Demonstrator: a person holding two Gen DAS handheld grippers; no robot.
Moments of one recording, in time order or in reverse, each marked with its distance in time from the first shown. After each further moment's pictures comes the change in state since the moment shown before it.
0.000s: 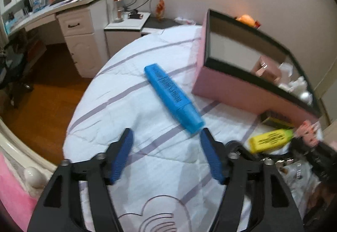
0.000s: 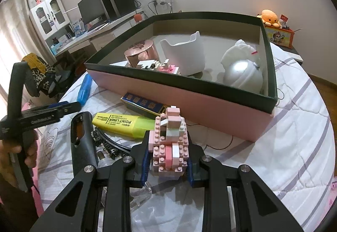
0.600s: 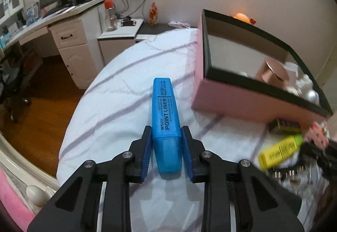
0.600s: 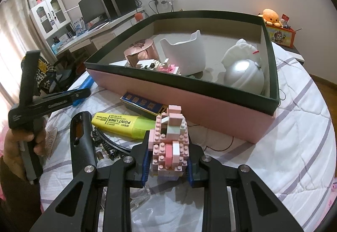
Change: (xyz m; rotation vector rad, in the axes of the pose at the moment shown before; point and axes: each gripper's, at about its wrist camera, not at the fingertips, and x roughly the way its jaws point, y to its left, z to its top) left arm 0.024 -0.002 0.011 0.088 -0.023 0.010; right arm 0.000 0.000 0.002 -0.009 -0.002 0.001
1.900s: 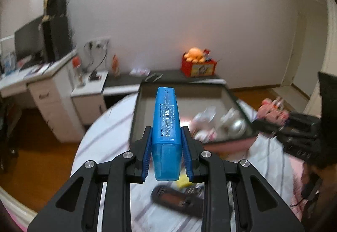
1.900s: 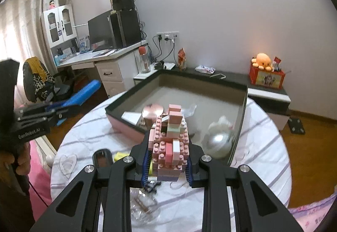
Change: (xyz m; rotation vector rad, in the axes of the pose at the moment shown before) left arm -0.135 -0.066 0.049 0.210 -0.301 -0.190; right arm -0.086 0.028 0.048 -0.109 -0.238 -0.082
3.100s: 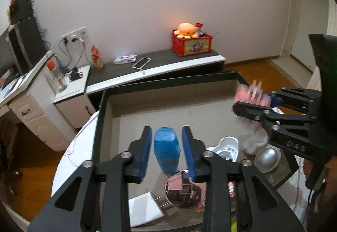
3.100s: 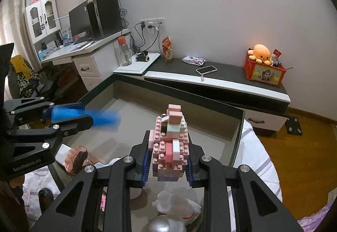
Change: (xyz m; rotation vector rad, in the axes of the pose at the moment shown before) left arm 0.172 -0.025 0.042 0.115 0.187 0.003; right arm 0.120 -0.082 0.051 0.022 0.108 -0.039
